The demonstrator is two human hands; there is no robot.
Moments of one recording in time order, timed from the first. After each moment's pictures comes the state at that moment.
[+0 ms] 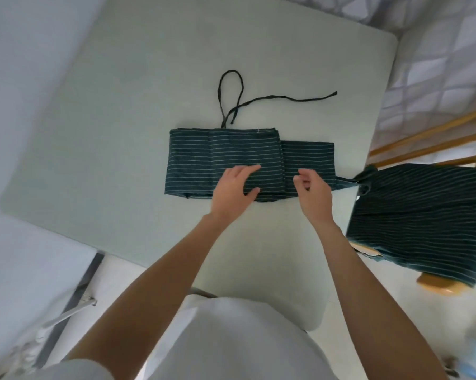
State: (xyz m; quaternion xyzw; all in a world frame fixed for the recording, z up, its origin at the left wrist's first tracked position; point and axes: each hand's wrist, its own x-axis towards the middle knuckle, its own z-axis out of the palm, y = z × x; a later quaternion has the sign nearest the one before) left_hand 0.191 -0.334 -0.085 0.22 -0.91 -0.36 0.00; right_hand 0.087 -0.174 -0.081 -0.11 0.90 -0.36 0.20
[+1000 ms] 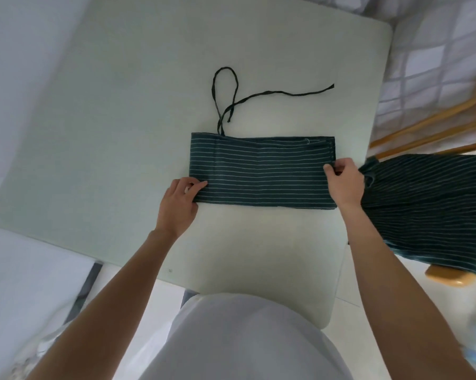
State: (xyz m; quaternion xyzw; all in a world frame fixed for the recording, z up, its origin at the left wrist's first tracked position) left_hand 0.271 -0.415 -0.126 0.16 -0.97 -0.18 0.03; right_hand 0.040 -0.146 -0.093 0.01 0.95 -0.27 0.14
